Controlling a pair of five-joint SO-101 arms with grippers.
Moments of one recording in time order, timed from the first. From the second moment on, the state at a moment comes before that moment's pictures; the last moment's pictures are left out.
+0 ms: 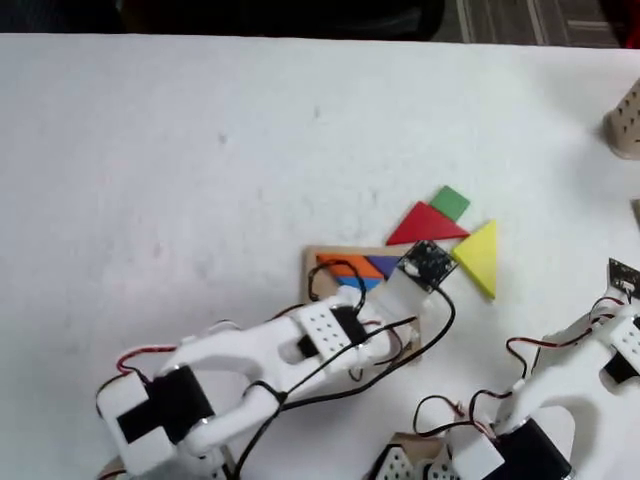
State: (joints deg) left arm 50.3 3.6 40.6 28.3 16.4; right arm 51.6 -19.8 47.8 68.3 31.9
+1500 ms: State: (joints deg) left arm 54.3 1.2 44.3 27.3 16.3; right arm 51.7 -19.7 48.4 68.3 31.9
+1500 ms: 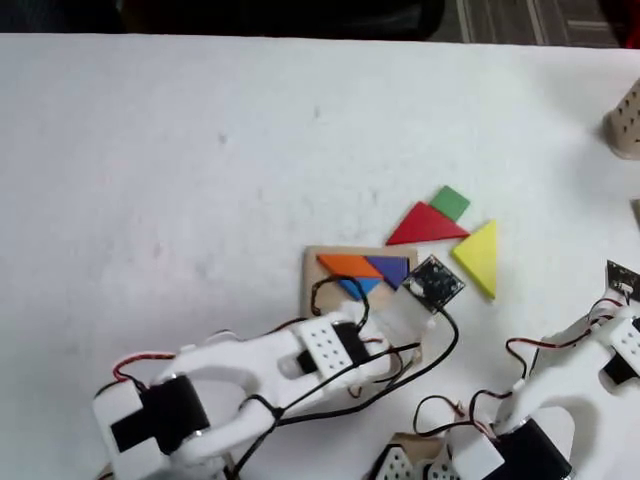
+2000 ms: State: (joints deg) left arm 47.1 -7.1 46.5 26.9 16.3; right arm 51.7 -19.7 48.5 67.8 31.9
